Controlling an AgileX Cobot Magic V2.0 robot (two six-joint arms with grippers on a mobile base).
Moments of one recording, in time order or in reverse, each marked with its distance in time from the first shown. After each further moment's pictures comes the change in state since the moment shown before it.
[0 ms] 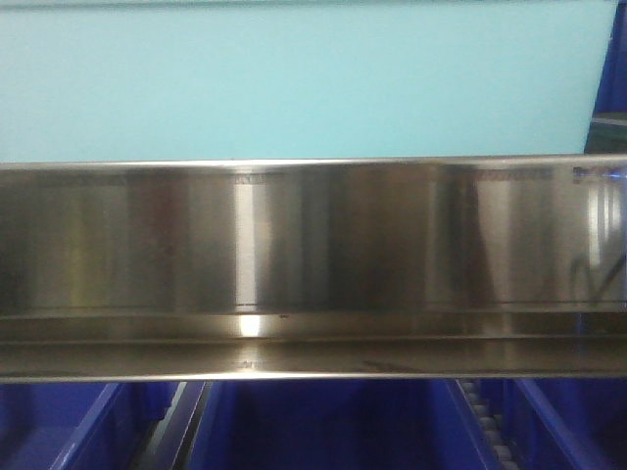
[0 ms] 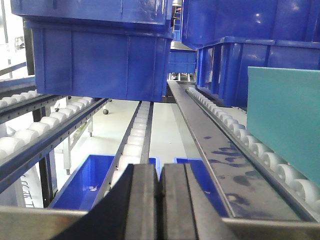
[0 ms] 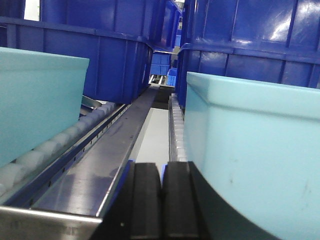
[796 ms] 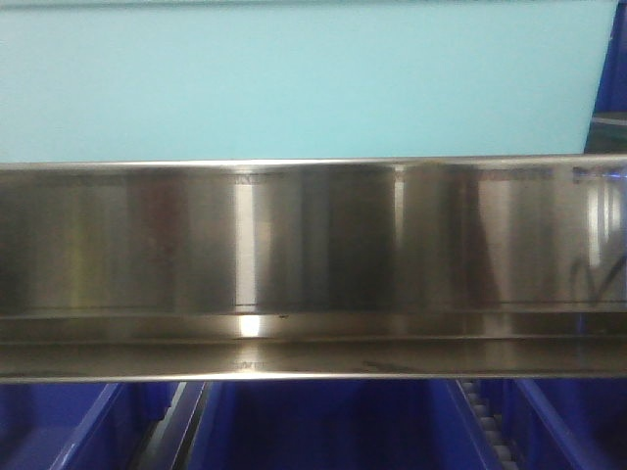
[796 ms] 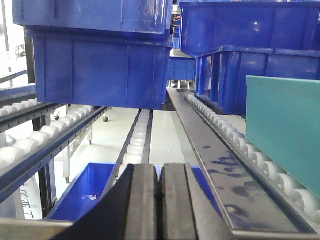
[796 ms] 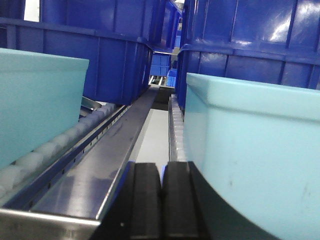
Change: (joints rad) left arm 0.000 0.000 0.000 0.000 -0.030 0.000; right arm 0.000 0.000 0.000 0.000 -0.015 0.000
